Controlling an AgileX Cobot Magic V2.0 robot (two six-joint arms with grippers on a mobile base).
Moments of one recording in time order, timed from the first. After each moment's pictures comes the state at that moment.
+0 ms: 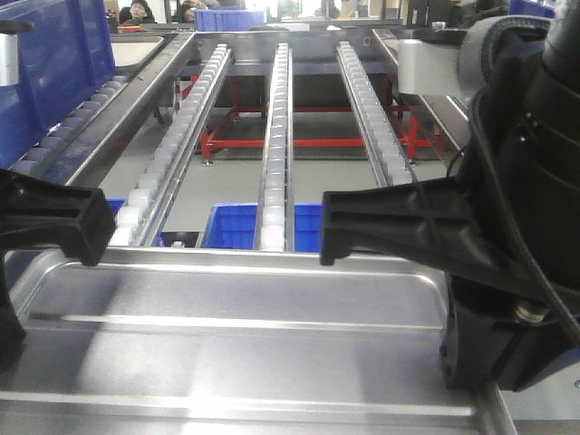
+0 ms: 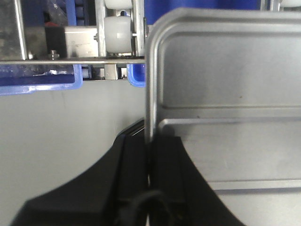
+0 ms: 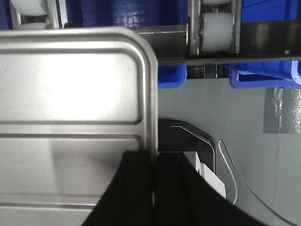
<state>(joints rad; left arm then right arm) -1.02 1.25 -0.74 0.30 0.87 -1.02 0.96 1.34 -0.78 -0.30 0.80 1.29</state>
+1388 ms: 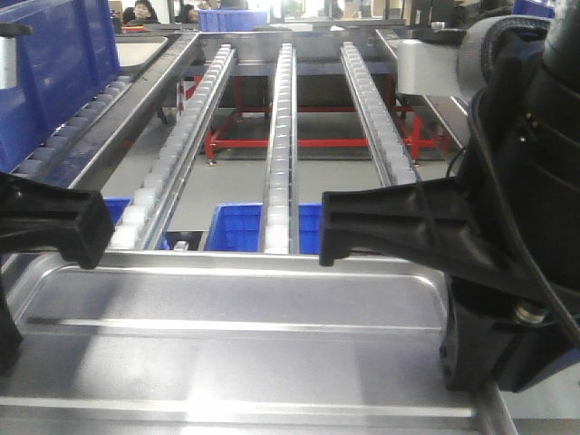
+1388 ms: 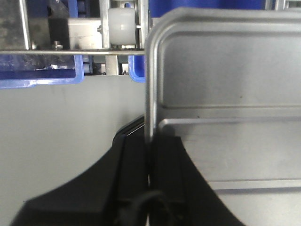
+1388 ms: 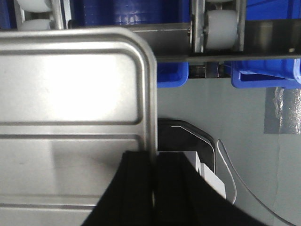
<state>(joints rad) -1.02 1.25 -0.74 0.29 0.88 -1.02 0.96 1.34 -0.78 -0.30 0.80 1.29</state>
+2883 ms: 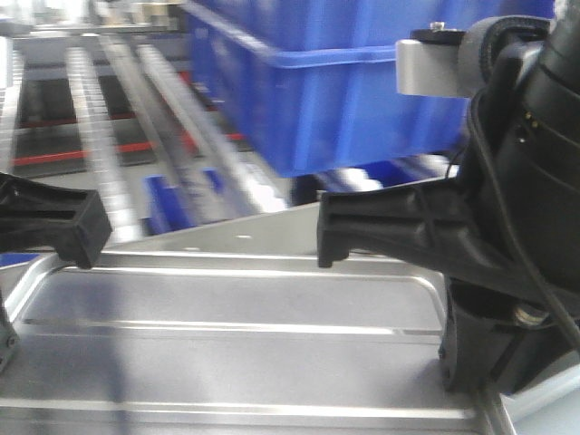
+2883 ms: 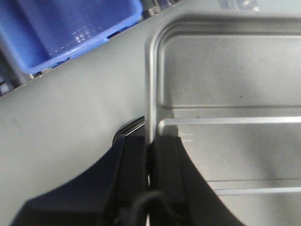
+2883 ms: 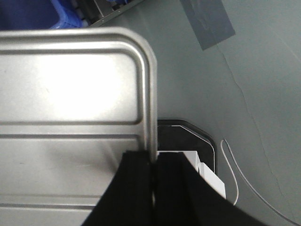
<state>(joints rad) -1.02 1.25 -0.74 0.29 0.89 -1.02 0.96 1.34 -0.78 -0.30 0.80 1.29</state>
